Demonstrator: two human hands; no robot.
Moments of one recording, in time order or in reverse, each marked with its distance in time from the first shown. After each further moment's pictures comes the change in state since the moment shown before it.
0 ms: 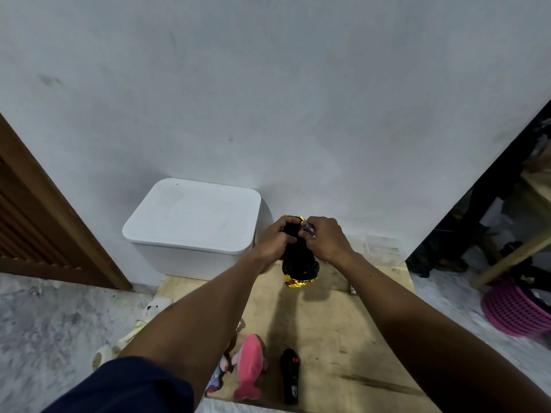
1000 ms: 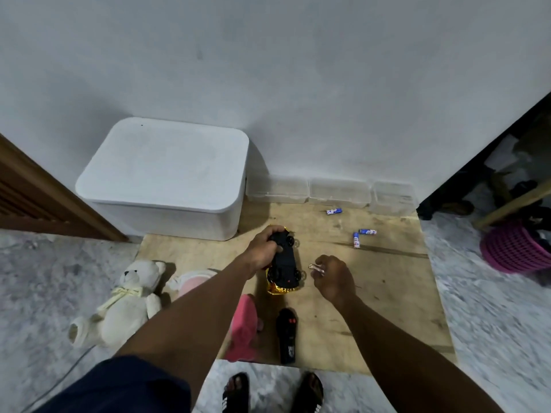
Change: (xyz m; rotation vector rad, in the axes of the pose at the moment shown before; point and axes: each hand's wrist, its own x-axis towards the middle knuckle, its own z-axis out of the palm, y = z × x) left_hand 0.024 -0.144 0.006 0.096 0.014 -0.342; right_hand -0.089 0.154 0.146 -0.045 -0.122 0.359
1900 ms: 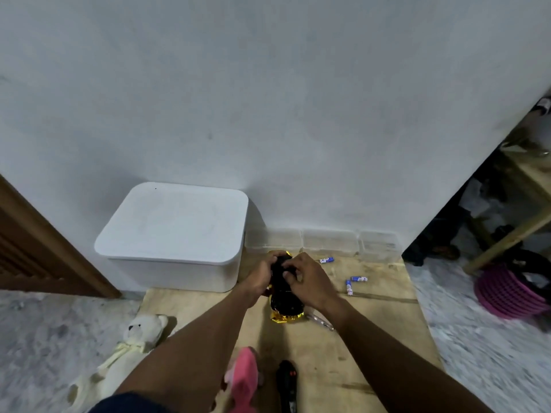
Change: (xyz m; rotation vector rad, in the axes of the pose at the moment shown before) left_hand -0.037 0.070 -0.007 -0.128 -0.051 0.071; right_hand 0.017 -0.102 -0.070 0.149 0.014 -0.417
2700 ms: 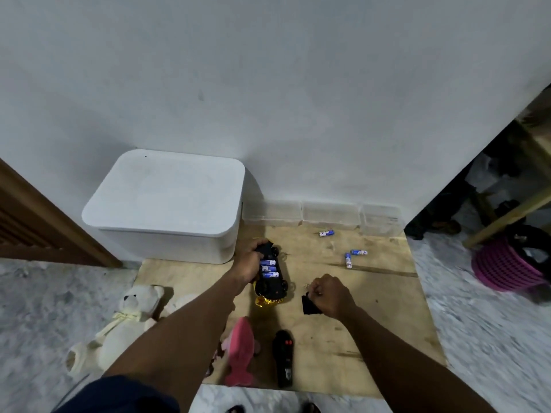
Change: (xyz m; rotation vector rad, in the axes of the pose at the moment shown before) left_hand 0.005 -0.035 -0.012 0.009 0.157 -0.054; right_hand -0.055 0.099 0.030 -0.191 -0.216 0.335
